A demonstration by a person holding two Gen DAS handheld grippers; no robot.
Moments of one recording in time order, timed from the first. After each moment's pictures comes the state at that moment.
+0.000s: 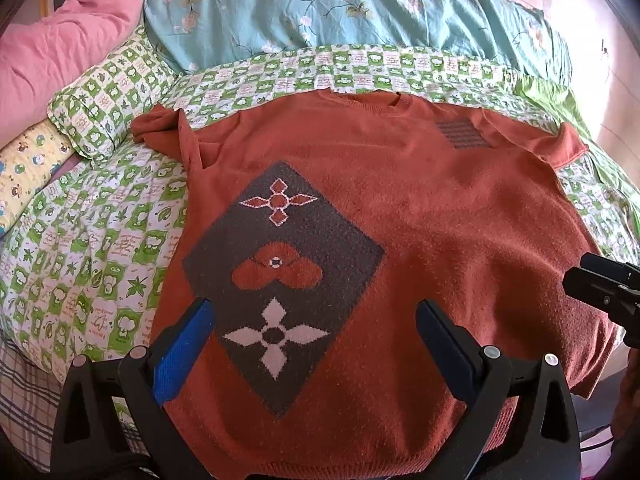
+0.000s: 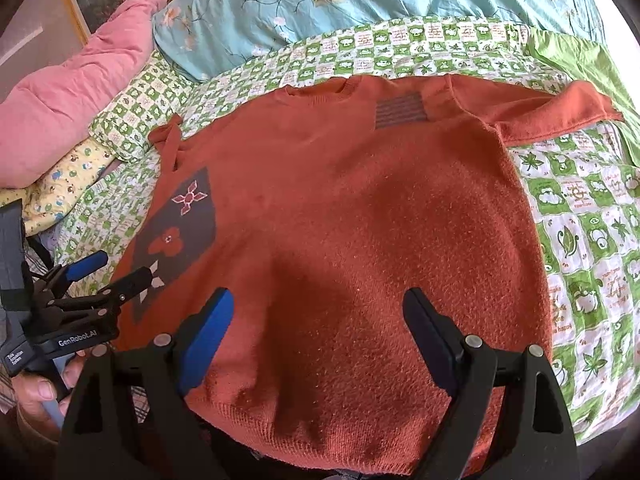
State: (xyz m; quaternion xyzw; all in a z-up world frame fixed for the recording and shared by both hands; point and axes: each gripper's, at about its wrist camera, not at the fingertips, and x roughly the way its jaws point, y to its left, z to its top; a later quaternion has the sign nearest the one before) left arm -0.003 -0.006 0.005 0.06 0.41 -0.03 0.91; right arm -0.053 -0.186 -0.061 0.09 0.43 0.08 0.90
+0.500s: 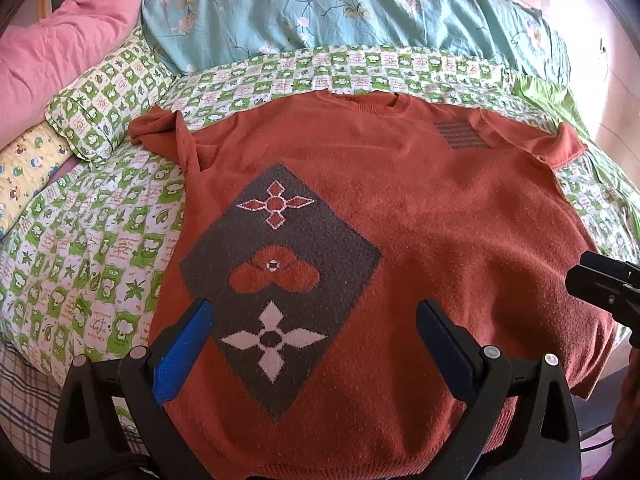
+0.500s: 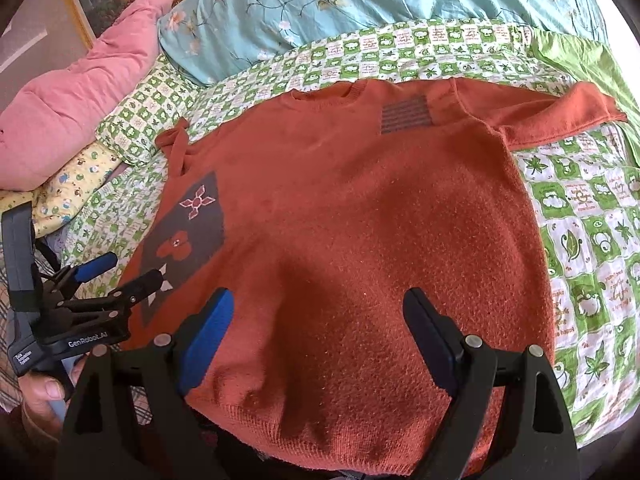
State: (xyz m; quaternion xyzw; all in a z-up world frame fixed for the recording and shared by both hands) left arm -0.001 -0.005 0.005 0.05 0.42 -0.04 0.91; right arm -0.053 -0.184 -0.054 0.09 0.41 0.08 0.91
